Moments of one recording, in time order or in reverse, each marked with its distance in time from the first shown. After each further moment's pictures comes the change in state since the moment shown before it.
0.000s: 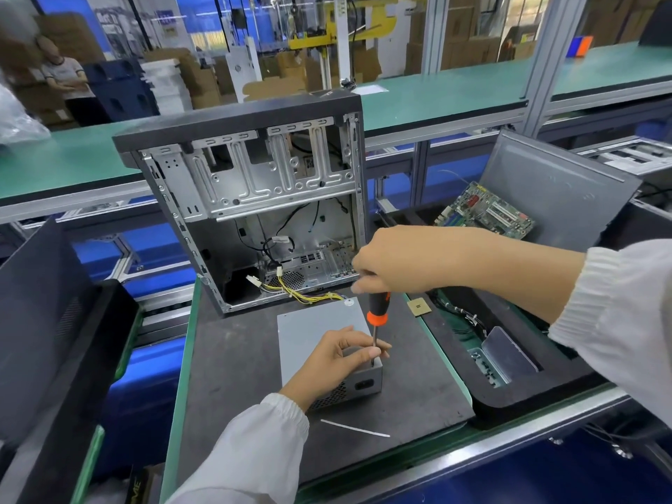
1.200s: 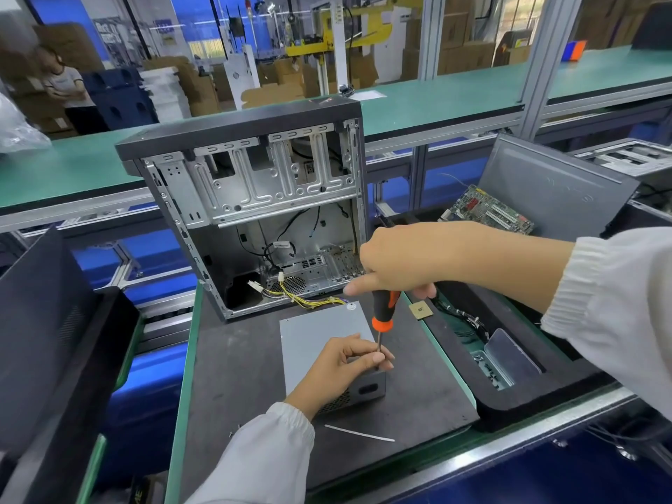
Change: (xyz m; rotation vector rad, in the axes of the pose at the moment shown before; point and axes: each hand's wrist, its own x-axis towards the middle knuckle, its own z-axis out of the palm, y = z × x) left_hand -0.003 -0.004 0.004 -0.084 -0.036 -0.005; right_hand 0.009 0.000 -0.006 0.027 -0.158 0.127
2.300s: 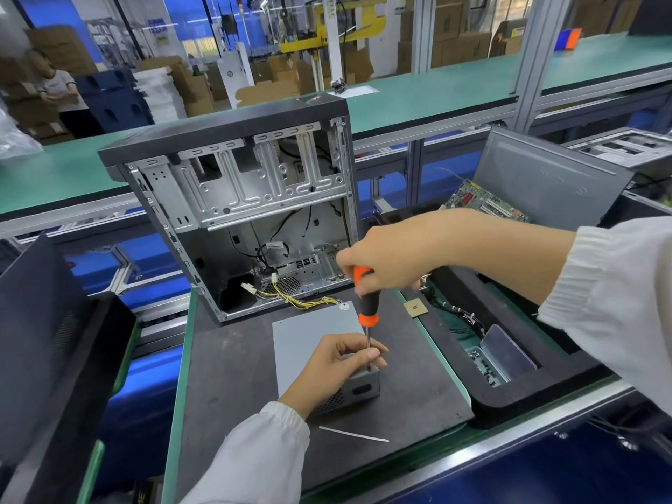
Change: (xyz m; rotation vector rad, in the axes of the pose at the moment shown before) left_hand 0.006 0.000 0.003 -0.118 0.030 -0.057; right_hand -0.004 0.016 -0.006 0.129 -0.047 -0.107
